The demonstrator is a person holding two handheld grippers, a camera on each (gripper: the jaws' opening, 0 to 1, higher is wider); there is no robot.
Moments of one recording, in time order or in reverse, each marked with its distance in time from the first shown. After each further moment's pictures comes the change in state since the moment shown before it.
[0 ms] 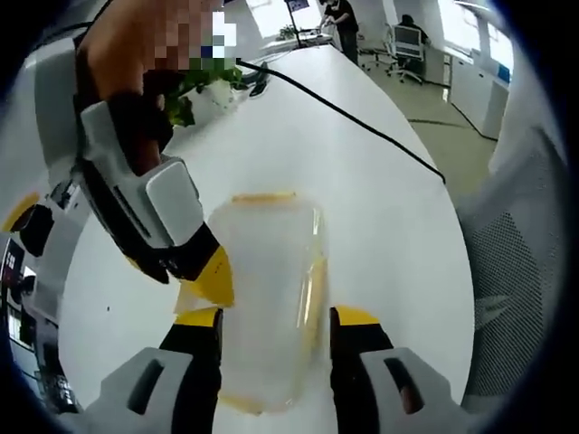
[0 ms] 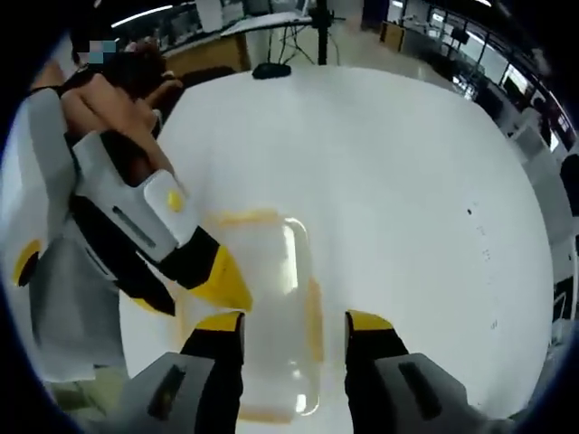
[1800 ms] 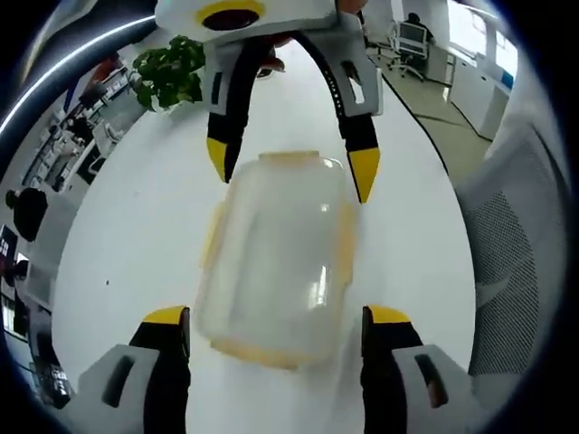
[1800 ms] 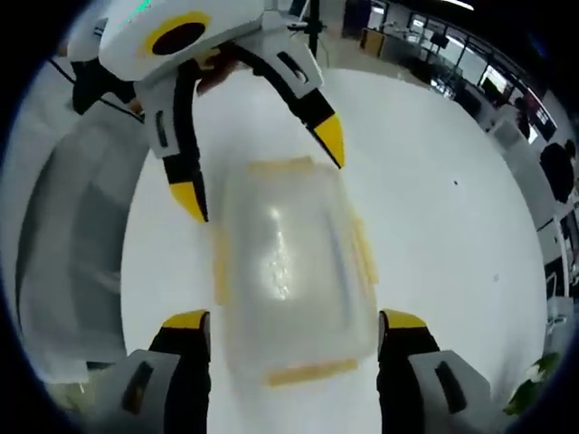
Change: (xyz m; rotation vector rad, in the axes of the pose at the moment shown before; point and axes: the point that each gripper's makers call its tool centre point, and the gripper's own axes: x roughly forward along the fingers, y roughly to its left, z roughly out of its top) left arm -0.006 0.026 -0.042 -0.042 0.058 -0.045; right arm -0.008 0.043 -0.053 0.055 -0.042 -0.089
